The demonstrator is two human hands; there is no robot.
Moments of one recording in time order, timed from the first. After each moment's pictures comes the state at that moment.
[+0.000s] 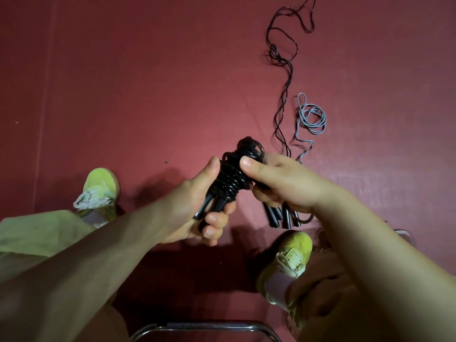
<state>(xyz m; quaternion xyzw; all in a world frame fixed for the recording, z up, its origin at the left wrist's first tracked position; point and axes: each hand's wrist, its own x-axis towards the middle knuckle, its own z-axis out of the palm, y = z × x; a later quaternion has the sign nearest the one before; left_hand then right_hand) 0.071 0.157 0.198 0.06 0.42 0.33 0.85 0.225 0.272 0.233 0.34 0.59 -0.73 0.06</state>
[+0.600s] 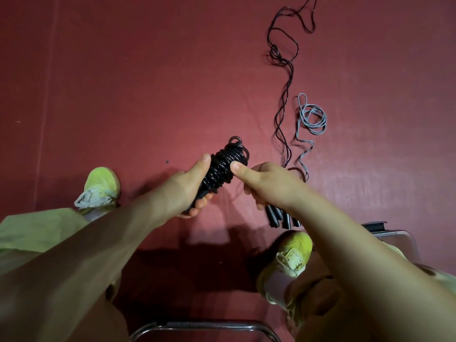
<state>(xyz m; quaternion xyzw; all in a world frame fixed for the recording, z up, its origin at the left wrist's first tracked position) 0.069 0.167 0.207 0.18 0.73 0.22 0.62 0.215 0.261 0.224 0.50 0.65 -0.55 0.13</state>
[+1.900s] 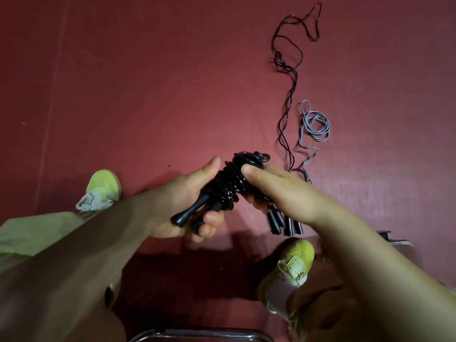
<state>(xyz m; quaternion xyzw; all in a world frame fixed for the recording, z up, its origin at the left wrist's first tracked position) 0.058 0.167 0.238 0.10 0.50 0.23 0.83 0.220 0.263 0.237 0.35 0.65 -0.68 0.04</state>
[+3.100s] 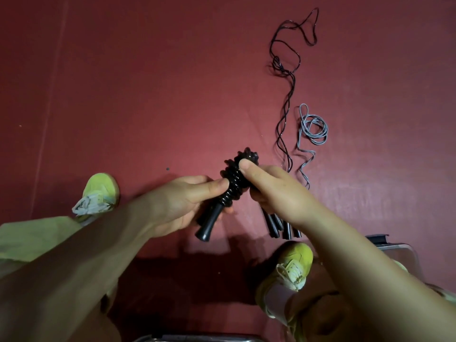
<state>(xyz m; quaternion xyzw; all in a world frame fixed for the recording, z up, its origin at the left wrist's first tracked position) 0.064 0.165 0.227 0.15 0.57 0.35 0.72 0.215 0.262 0.229 0.45 0.64 -0.62 0.04</state>
